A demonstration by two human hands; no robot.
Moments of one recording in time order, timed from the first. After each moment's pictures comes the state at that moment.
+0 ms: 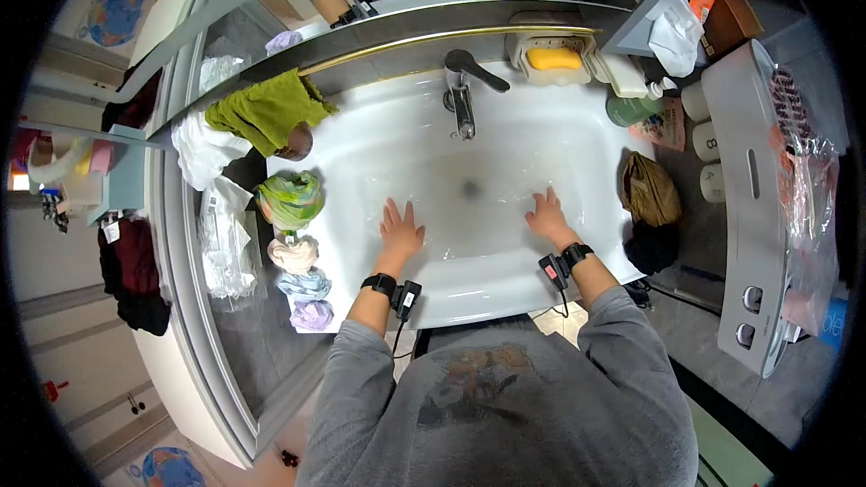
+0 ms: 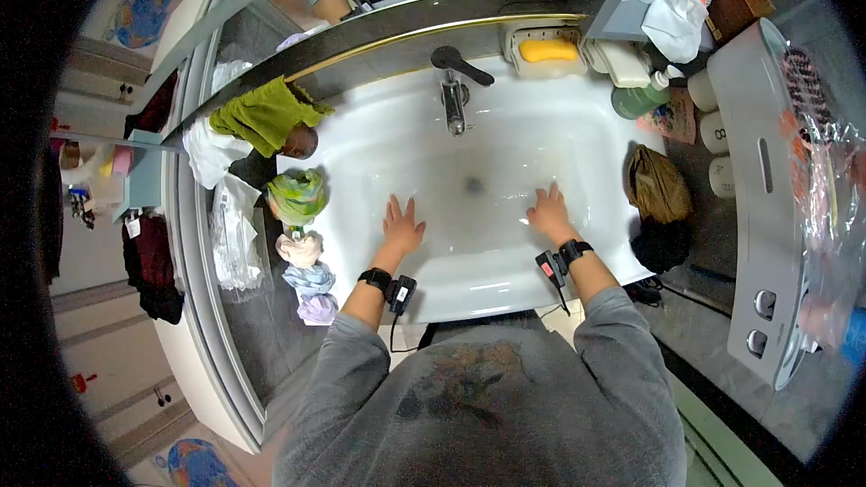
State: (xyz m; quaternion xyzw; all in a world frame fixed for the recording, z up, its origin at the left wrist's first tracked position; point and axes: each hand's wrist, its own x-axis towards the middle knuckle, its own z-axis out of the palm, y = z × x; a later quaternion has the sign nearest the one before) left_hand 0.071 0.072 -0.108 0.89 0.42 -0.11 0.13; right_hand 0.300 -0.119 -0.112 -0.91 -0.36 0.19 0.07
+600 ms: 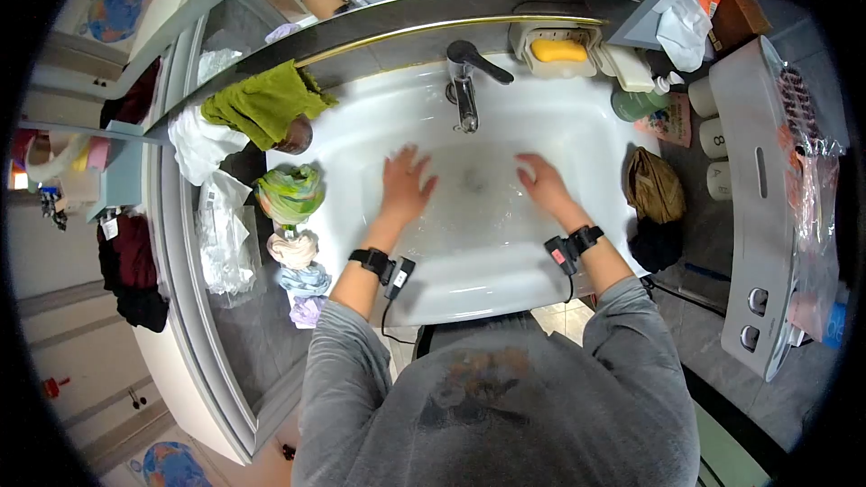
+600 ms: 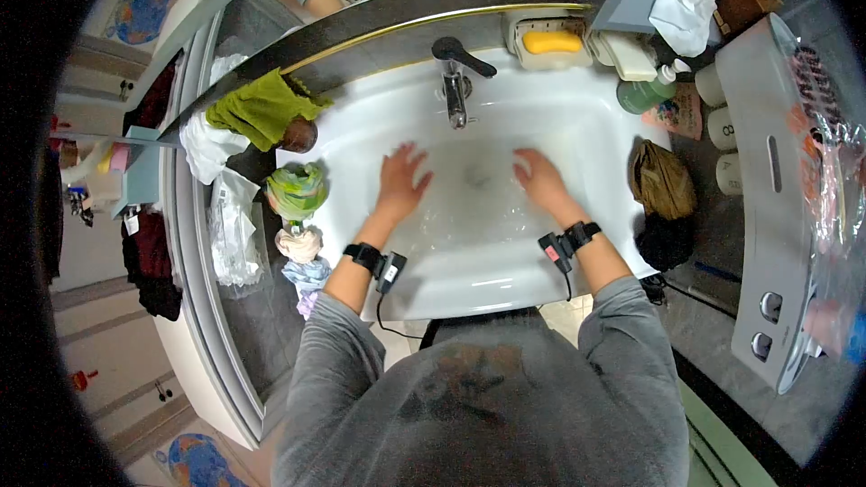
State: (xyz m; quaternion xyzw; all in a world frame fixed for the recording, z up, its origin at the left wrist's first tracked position) left_hand 0.122 0.121 -0.070 0.95 0.24 0.11 0.16; right_hand 0.323 -0.075 -0.058 -0.80 -0.42 0.22 0.37
